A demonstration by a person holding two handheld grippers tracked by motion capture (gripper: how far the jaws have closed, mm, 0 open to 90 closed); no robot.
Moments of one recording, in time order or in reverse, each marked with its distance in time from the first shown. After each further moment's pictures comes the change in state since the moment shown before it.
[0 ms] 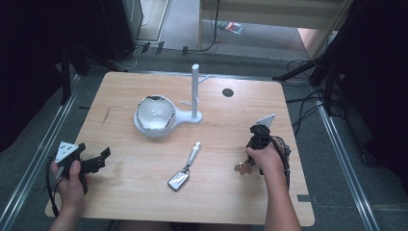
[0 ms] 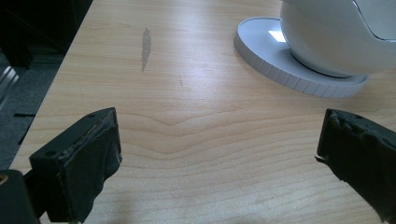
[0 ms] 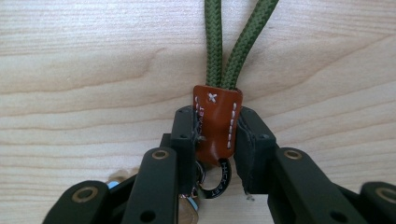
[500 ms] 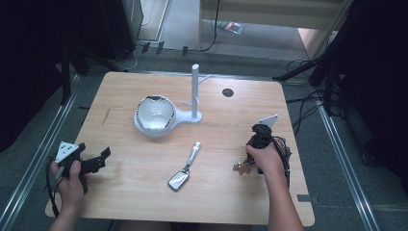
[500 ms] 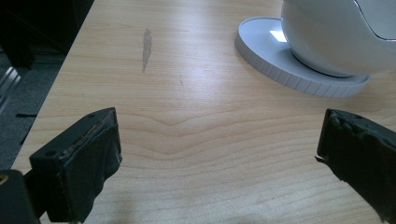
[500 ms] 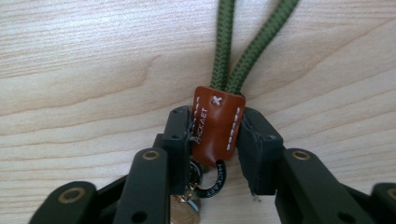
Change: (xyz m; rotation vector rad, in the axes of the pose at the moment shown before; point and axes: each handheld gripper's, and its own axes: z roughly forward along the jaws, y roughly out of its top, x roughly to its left) left arm 0.000 0.000 0.000 0.001 0.003 0.003; right arm -0.004 0.002 0.000 0.010 0.023 0.081
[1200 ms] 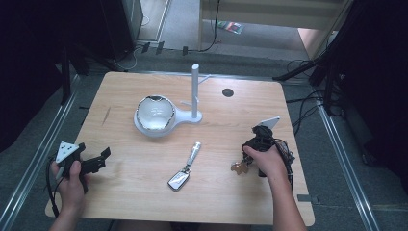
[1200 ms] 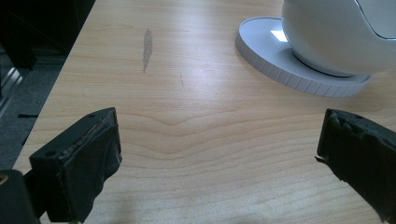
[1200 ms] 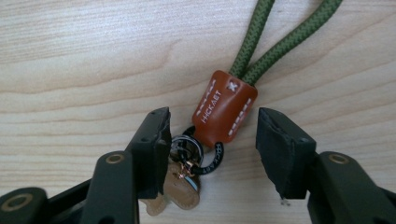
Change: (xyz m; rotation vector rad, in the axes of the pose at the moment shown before) left arm -0.001 0.000 0.000 0.001 0.005 0.003; right arm -0.001 -0.011 -0.008 -0.028 0.065 -0.010
